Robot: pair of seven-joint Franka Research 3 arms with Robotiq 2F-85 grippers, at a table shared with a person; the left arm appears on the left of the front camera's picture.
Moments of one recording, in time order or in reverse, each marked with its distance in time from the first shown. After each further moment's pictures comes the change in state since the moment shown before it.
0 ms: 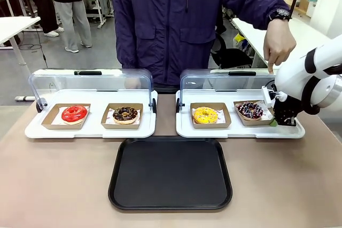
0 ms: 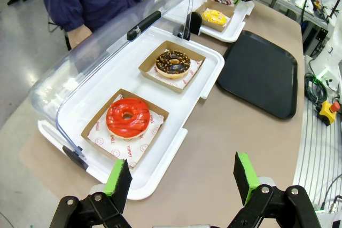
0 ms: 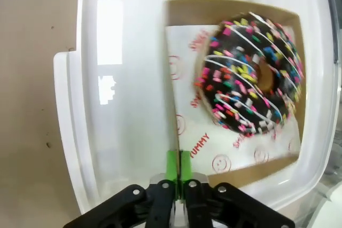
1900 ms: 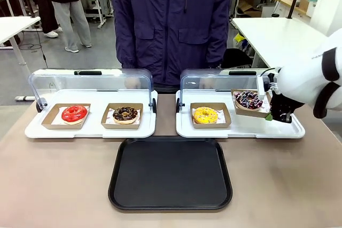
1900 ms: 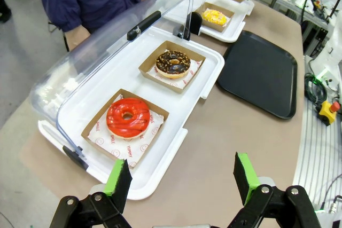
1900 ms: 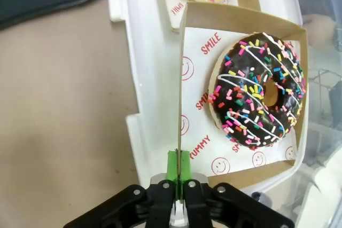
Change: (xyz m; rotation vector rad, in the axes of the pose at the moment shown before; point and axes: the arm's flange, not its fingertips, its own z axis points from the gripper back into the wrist) left arm 0.000 0.000 0.000 0.000 0.000 0.000; right arm 0.073 0.053 0.073 -0.091 0.004 -0.108
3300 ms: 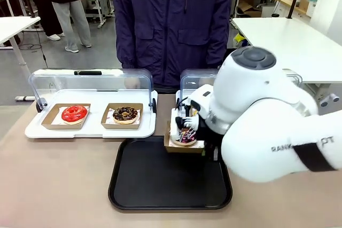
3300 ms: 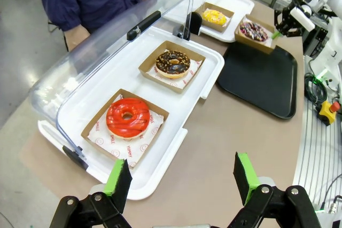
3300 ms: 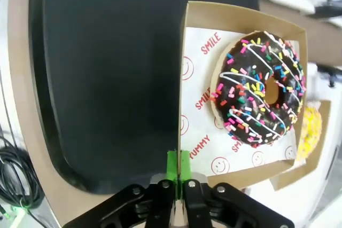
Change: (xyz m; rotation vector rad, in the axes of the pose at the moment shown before) left arm 0.000 0.000 0.000 0.000 0.000 0.000; right arm 0.226 0.165 0.002 0.079 0.066 0.096
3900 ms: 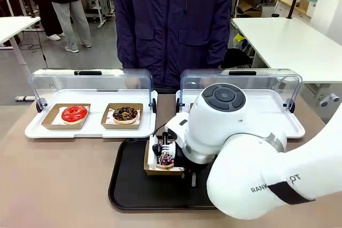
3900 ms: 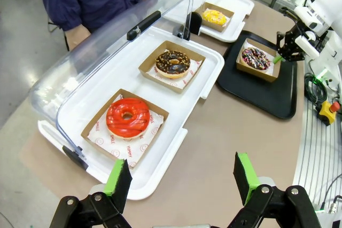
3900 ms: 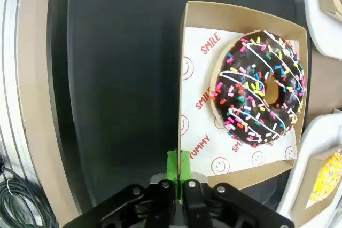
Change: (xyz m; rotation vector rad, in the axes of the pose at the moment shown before) left arm 0.000 0.000 0.000 0.000 0.000 0.000; right arm 0.041 0.048 -0.044 0.018 -0.036 0.028
